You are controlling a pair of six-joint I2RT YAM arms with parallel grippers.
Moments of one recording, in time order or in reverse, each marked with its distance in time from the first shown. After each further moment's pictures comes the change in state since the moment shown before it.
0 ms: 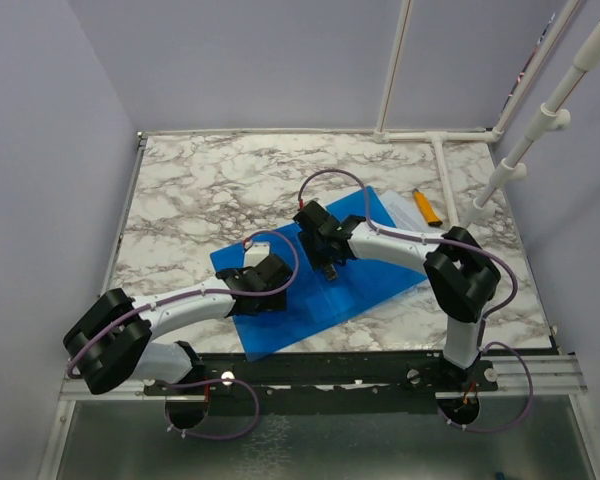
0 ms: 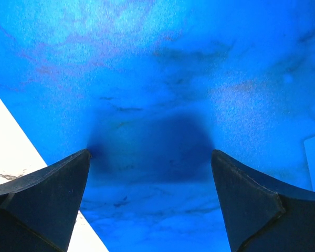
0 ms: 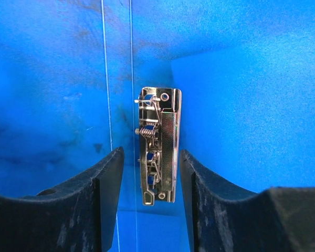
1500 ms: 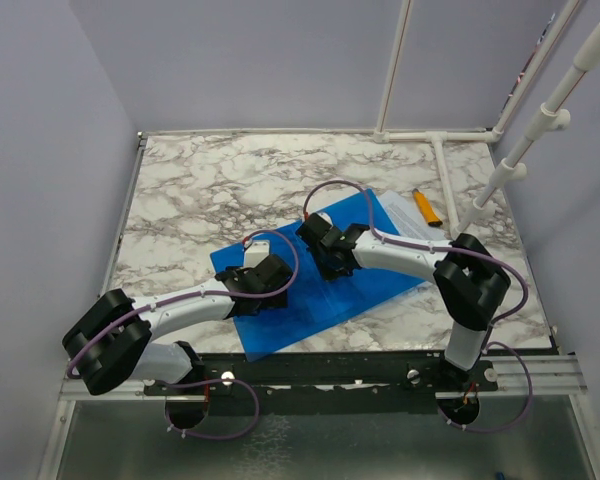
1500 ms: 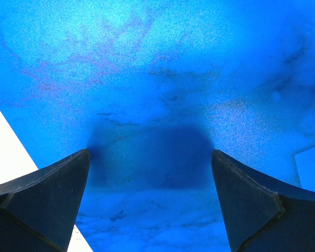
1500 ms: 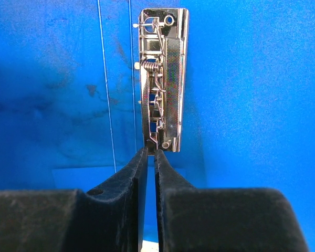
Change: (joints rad) left arm -0.006 0.004 -0.020 0.083 -0.054 0.007; right arm 0.047 -0.087 -0.075 -0.104 -0.018 0.077
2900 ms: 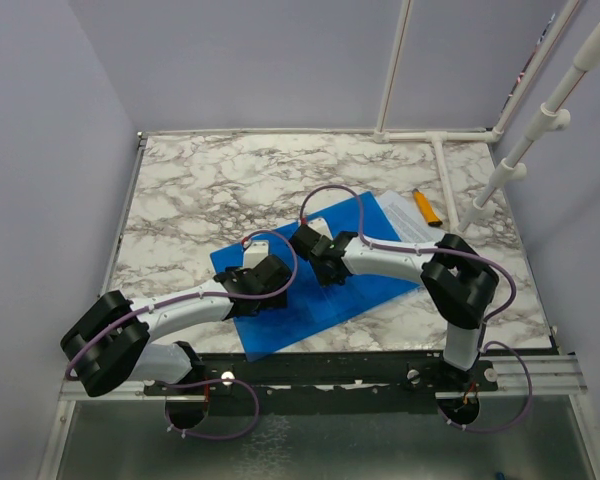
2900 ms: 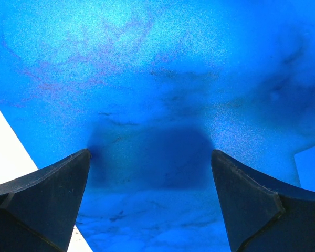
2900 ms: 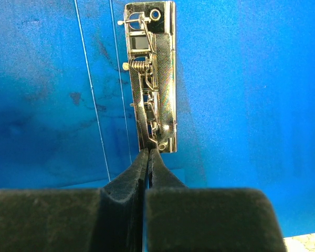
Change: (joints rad) left arm 0.000 -0.013 -0.011 0.010 0.000 -0.001; right arm 0.045 0.060 0.007 -0.015 0.143 0.069
